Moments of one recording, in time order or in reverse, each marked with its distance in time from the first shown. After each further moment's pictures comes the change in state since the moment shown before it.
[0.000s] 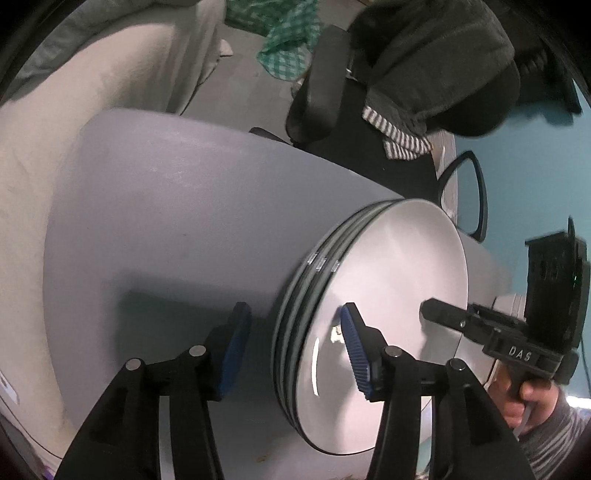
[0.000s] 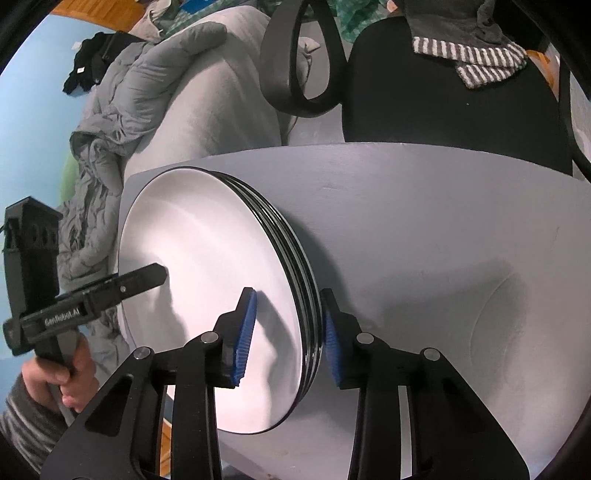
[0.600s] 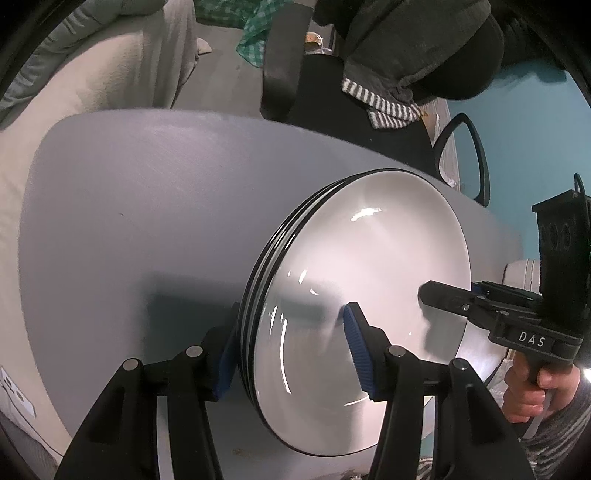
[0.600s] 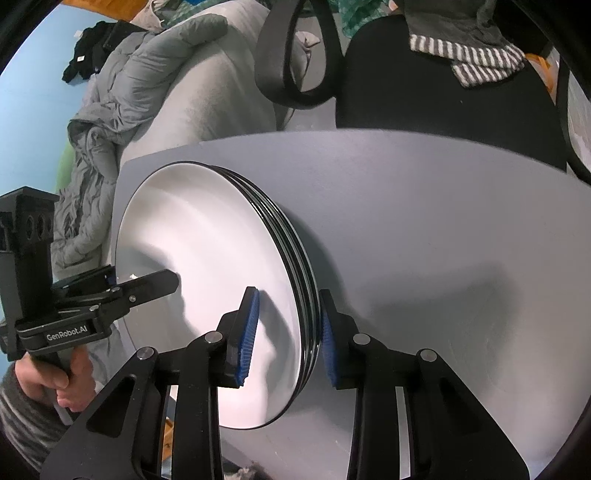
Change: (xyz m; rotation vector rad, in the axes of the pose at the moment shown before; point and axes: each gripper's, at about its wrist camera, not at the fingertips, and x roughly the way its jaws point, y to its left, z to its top) left arm 0.017 -0.042 -0.016 0.086 0.039 0.055; right arm -0.009 -0.012 -0.014 -0.003 0.027 -0.026
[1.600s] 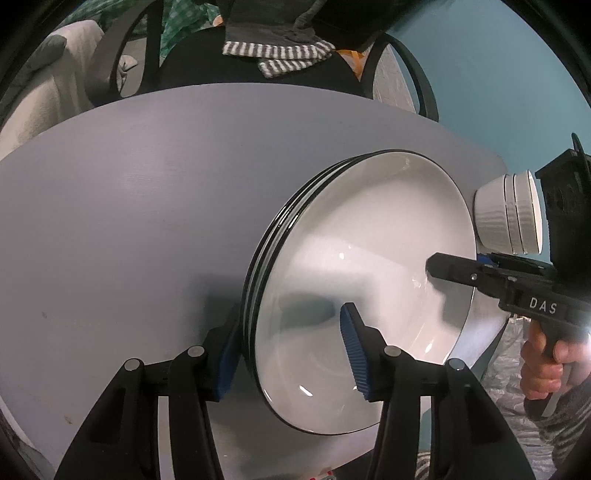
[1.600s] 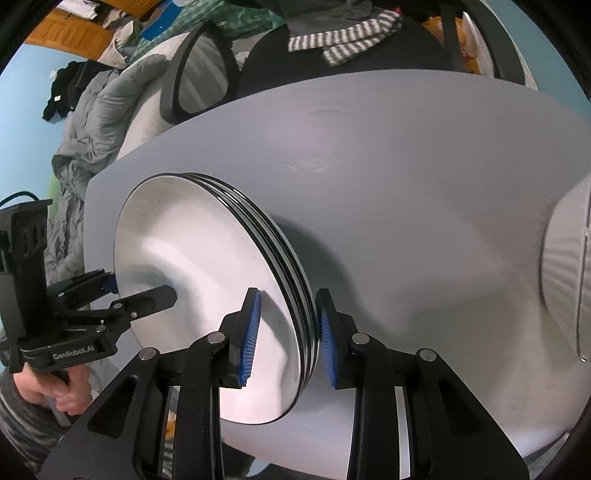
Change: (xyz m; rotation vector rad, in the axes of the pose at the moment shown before) left arm 0.067 -0.190 -0.053 0.203 0.062 0.038; right arm -0.091 -0.146 -0.084 0.114 -0.069 -0.037
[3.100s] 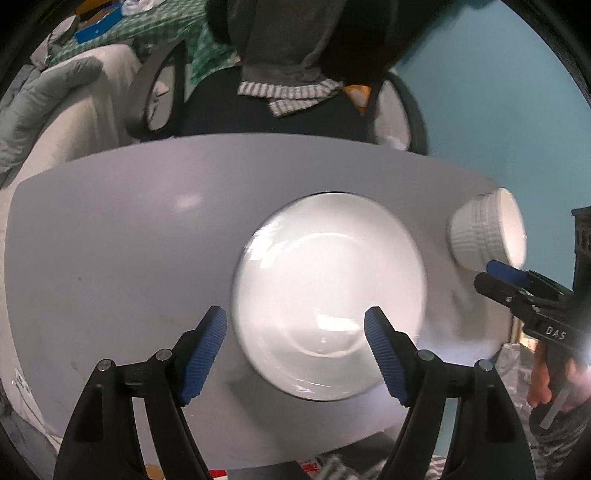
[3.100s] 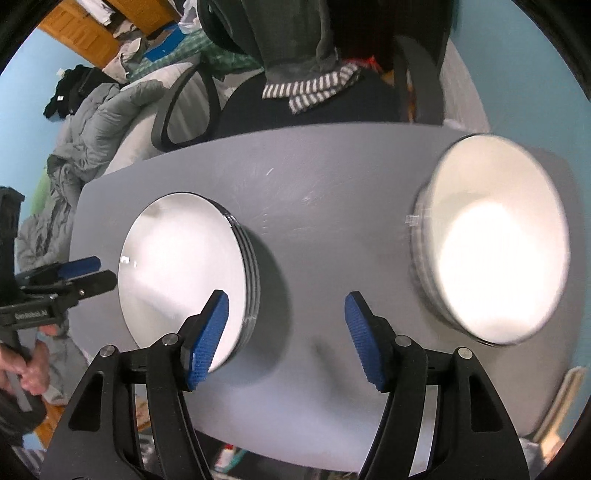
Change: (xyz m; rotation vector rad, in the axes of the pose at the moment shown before) left arm -0.063 -0.067 -0.025 -0.056 -0.147 0.096; right arm -0.089 -0.036 -0.043 -0.101 -0.182 -0.143
